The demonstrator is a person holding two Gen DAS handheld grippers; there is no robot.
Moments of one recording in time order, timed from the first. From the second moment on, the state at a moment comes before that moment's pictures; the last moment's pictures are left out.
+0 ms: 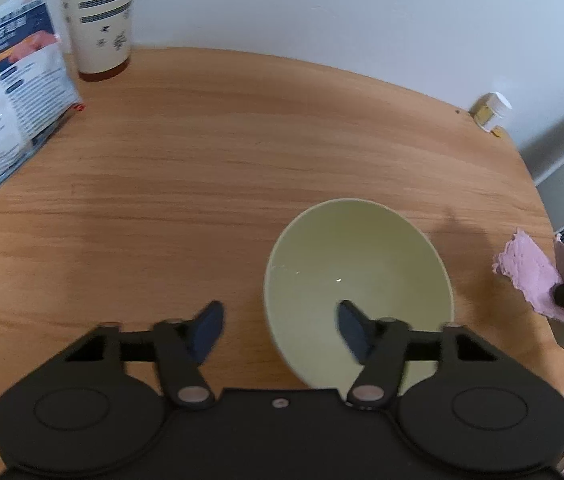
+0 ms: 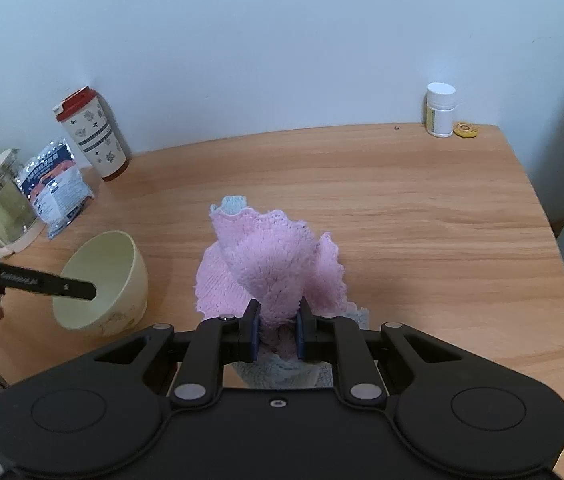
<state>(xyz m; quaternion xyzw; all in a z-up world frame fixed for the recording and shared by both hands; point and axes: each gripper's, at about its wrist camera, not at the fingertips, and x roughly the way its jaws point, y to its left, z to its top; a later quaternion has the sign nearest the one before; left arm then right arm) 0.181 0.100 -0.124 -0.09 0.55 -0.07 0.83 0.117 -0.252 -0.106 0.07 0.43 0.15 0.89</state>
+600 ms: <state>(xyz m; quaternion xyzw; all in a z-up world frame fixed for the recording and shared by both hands) 0.178 0.091 -0.125 -0.07 0.55 -0.13 0.82 0.129 -0.186 -0.062 0.01 0.40 0.26 0.88</state>
